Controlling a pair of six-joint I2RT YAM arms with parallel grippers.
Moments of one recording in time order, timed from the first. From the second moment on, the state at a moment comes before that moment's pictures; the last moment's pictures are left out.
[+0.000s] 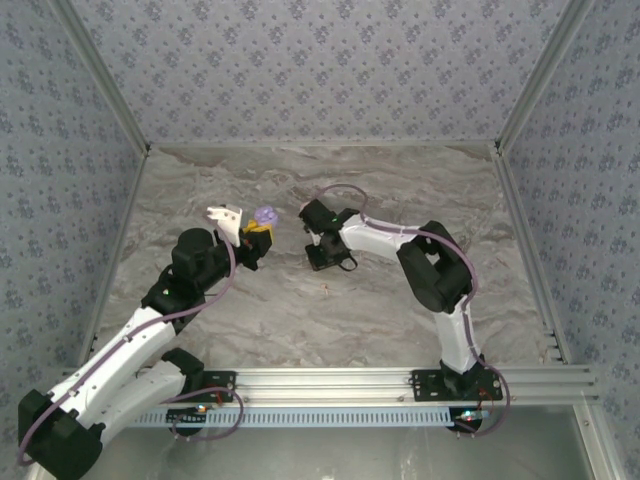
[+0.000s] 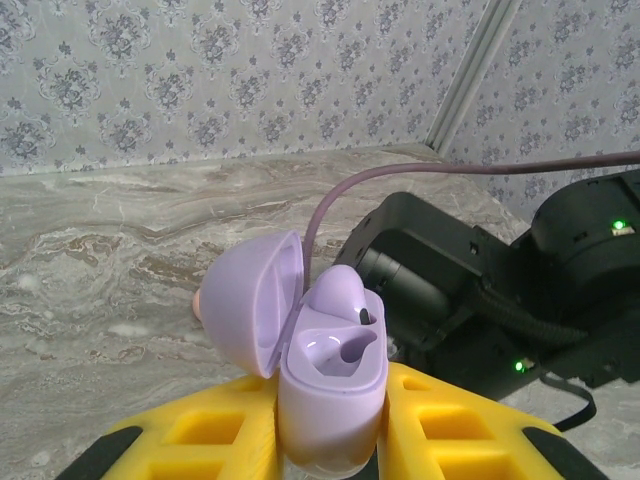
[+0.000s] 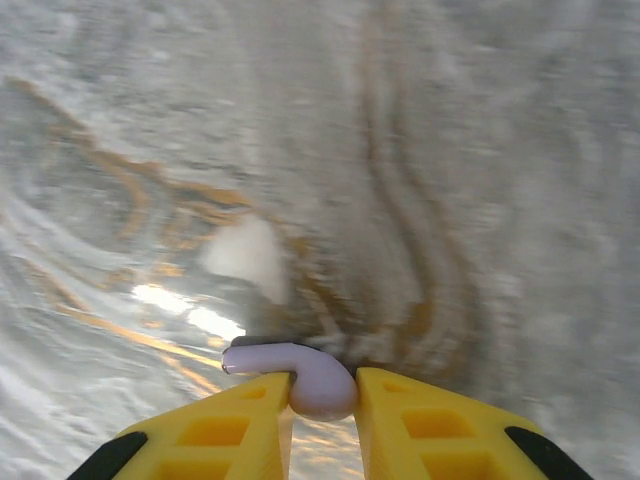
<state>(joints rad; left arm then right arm) -0.56 0.81 0.61 0.00 0.11 -0.26 0.74 2.04 1.43 -0.67 -0.03 0.31</state>
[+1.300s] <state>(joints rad) -0.56 0.89 0.61 0.02 0.13 -0.26 0.64 1.91 1.33 -0.72 -0.15 0.22</state>
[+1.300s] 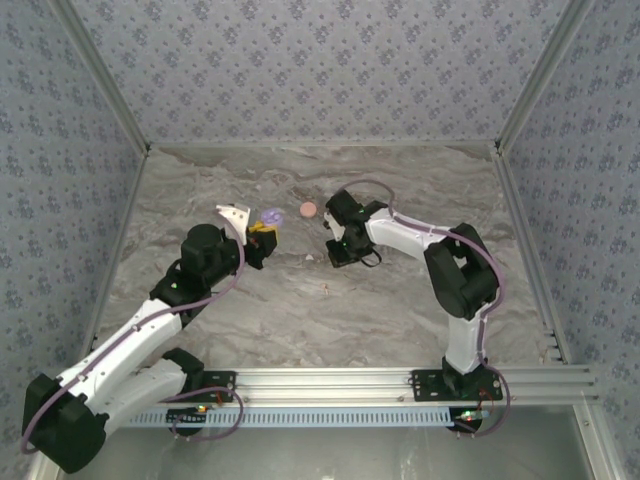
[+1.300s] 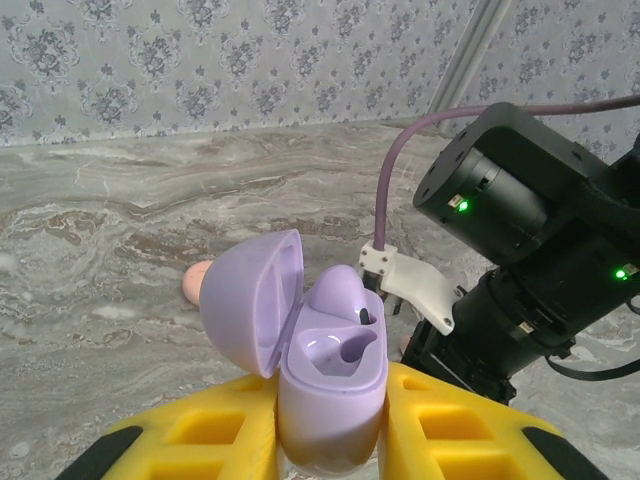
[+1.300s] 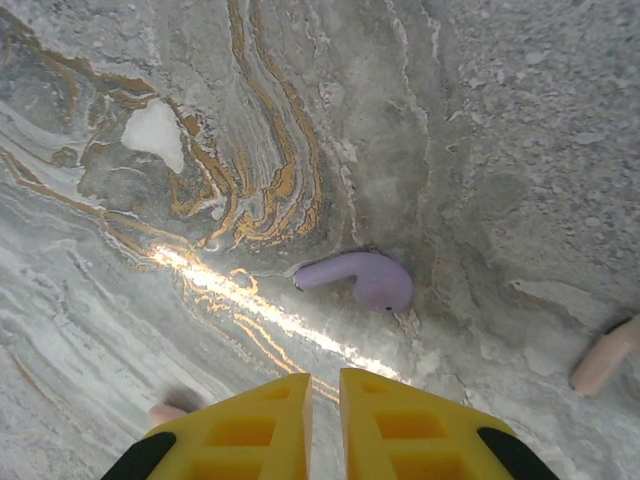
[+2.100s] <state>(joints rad) -0.56 0.89 0.61 0.02 0.14 -0.26 0.60 2.01 1.40 -0.72 -0.12 0.25</state>
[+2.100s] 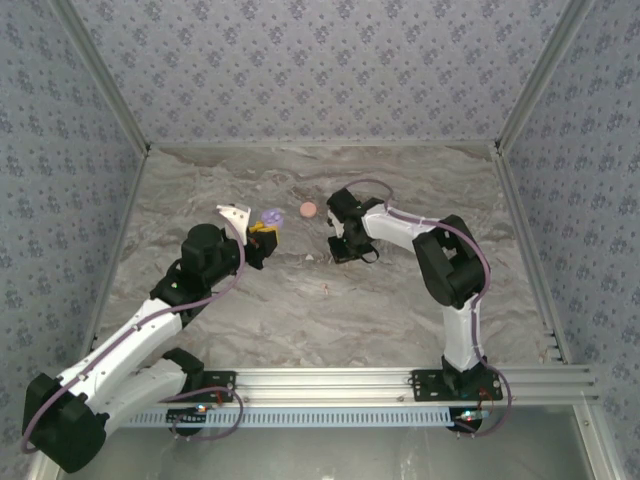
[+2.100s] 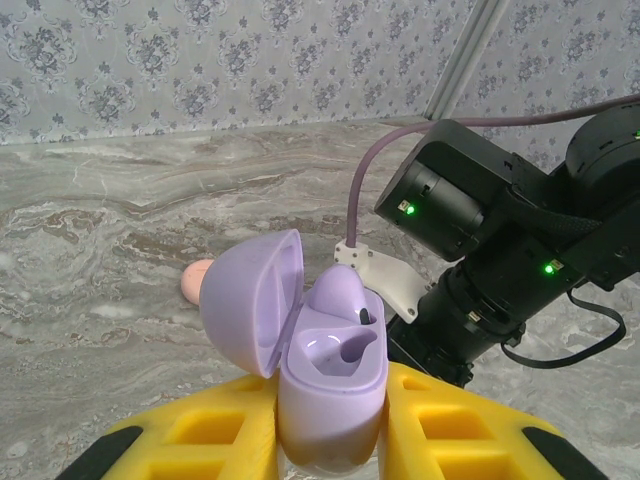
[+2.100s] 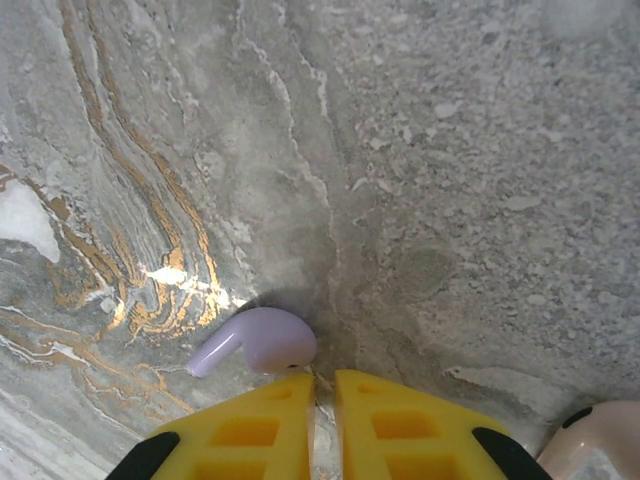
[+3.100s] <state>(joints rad) -0.56 0.89 0.61 0.03 0.14 -0.26 0.60 1.99 1.48 -0.76 -0.14 0.27</state>
